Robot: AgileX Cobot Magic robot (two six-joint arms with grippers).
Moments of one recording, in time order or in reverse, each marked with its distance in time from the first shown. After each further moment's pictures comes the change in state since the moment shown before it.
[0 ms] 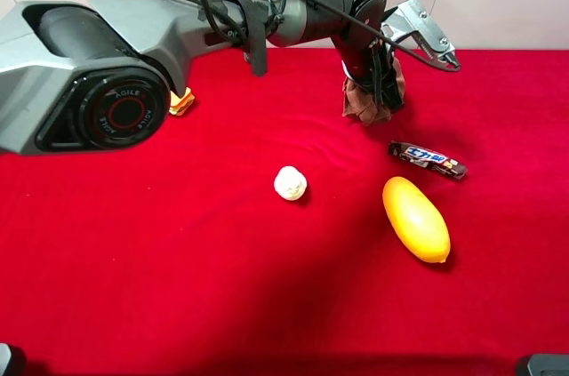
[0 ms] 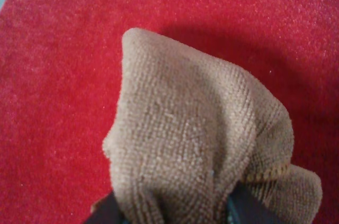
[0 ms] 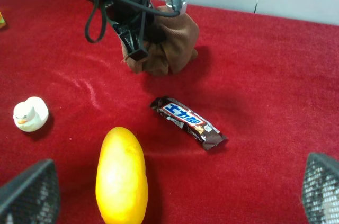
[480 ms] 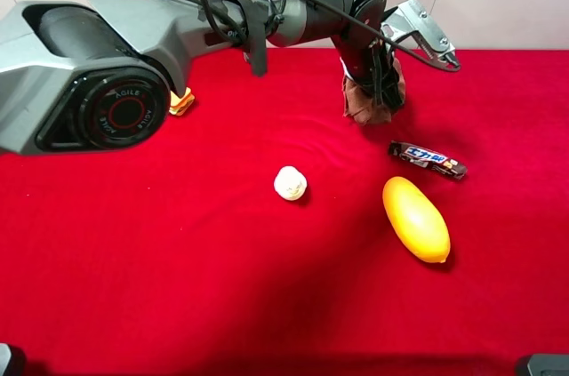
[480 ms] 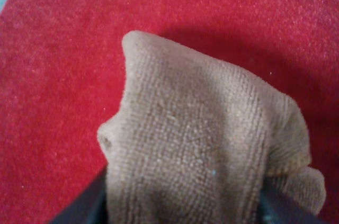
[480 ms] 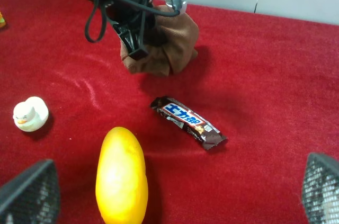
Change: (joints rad) left arm 0.000 0.000 0.000 0.000 -0.005 0.000; right arm 0.000 0.000 0.000 0.000 0.000 0.000
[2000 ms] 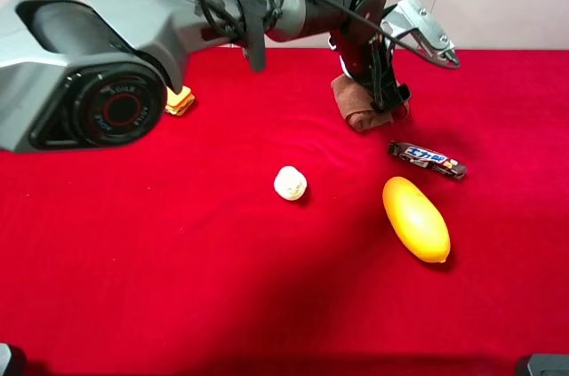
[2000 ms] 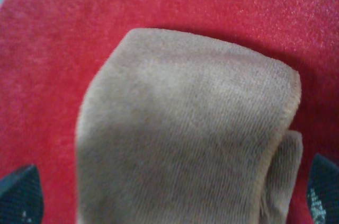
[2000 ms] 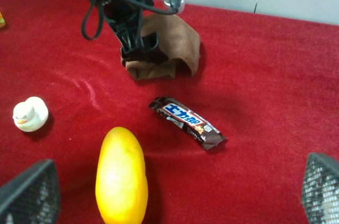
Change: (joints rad) left arm 0.000 -0.026 0.000 0.000 0.055 0.000; right arm 0.000 0.000 0.000 0.000 0.000 0.000
